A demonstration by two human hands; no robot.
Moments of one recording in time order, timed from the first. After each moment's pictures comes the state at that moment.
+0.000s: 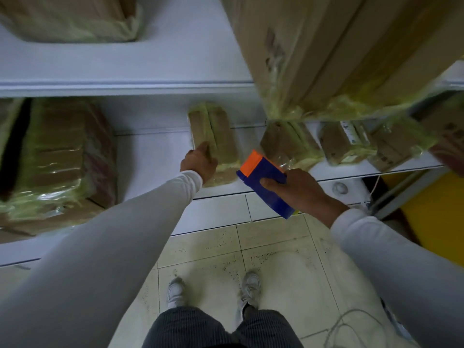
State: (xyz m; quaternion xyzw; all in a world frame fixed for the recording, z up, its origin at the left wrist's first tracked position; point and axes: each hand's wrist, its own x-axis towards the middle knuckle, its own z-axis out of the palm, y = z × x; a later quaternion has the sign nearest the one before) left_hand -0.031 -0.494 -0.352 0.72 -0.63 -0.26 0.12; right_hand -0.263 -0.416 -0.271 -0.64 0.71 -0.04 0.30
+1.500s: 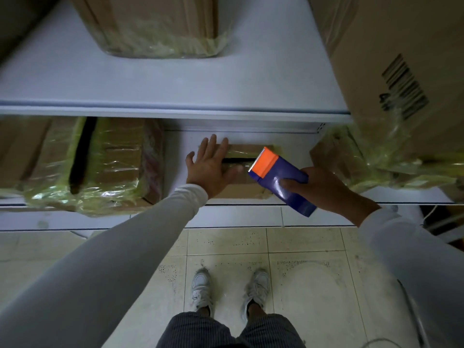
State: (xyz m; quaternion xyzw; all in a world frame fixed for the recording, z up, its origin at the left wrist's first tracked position) left_hand 0.059 -0.481 -0.354 0.69 -0.69 -0.14 0.13; right_hand -0.209 -0.482 -0.288 -0.69 0.59 -0.06 0.42
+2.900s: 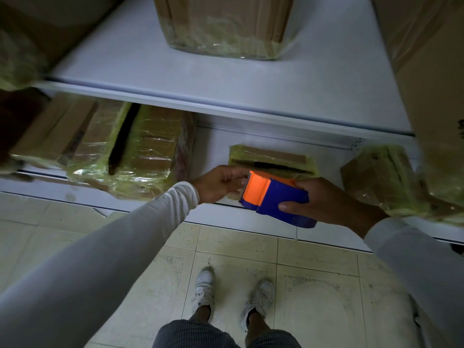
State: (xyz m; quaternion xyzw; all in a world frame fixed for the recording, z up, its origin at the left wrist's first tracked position) left_hand 0.102 -0.447 -0.321 0.50 -0.56 -0.60 0.29; right_hand -0.164 -0.491 -0.282 -0.80 0.39 -0.02 0.46
